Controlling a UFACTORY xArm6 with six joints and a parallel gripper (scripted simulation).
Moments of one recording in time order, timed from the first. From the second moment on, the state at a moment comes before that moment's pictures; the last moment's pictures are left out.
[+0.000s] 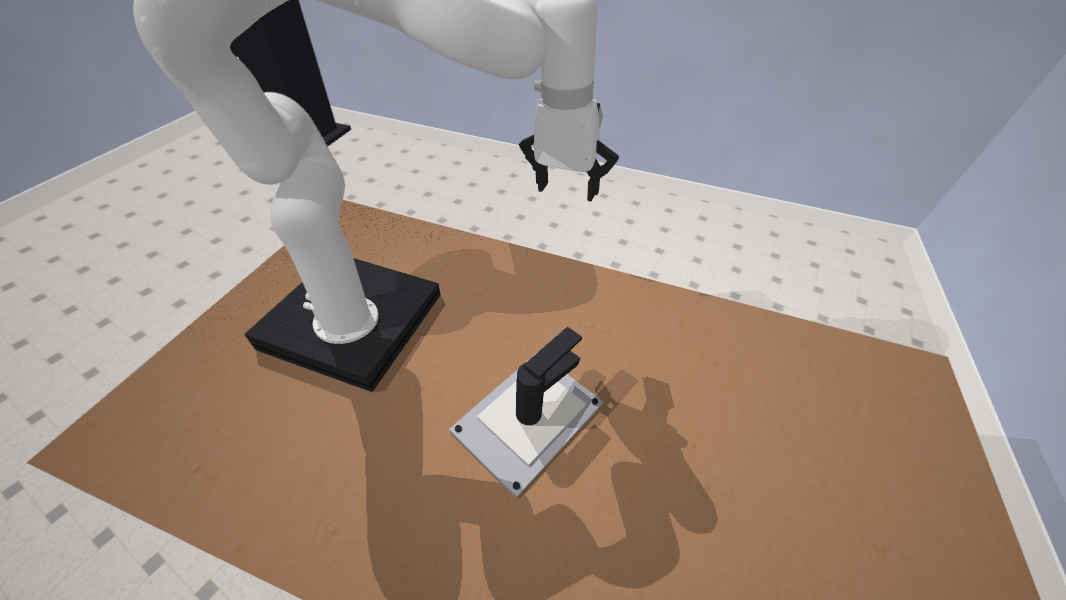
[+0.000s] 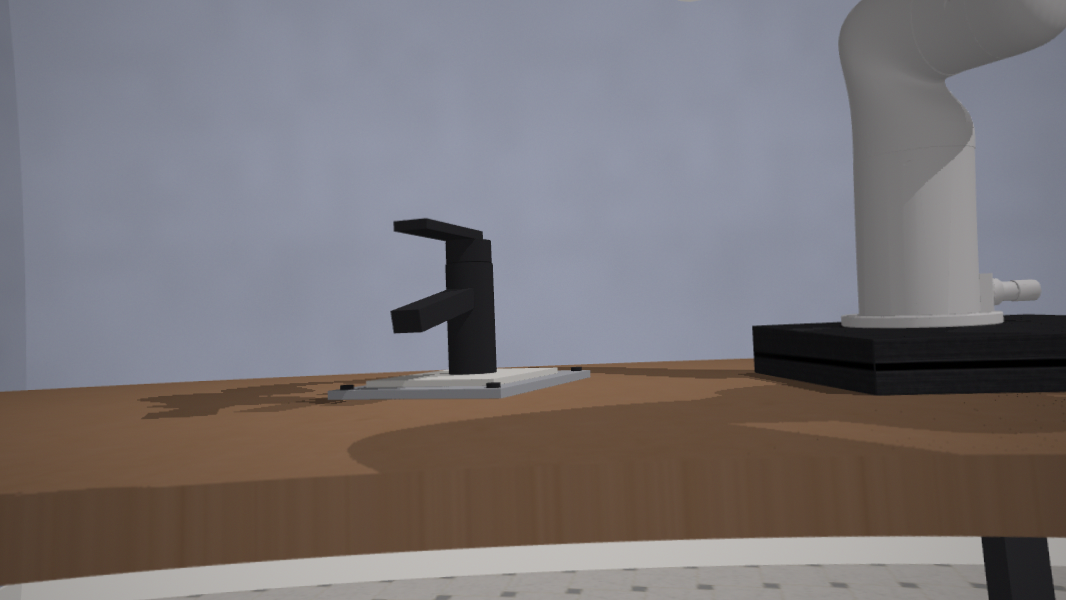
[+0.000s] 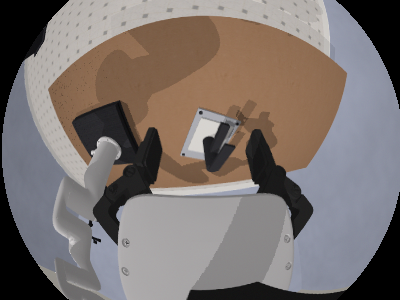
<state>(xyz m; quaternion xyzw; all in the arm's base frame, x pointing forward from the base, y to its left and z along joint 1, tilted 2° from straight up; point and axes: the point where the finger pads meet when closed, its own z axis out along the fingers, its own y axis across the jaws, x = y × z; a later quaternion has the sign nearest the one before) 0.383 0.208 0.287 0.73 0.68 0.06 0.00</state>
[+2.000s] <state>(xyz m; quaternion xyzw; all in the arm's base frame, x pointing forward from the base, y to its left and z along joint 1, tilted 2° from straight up) 0.450 0.017 0.196 0.84 0.54 0.01 -0.01</state>
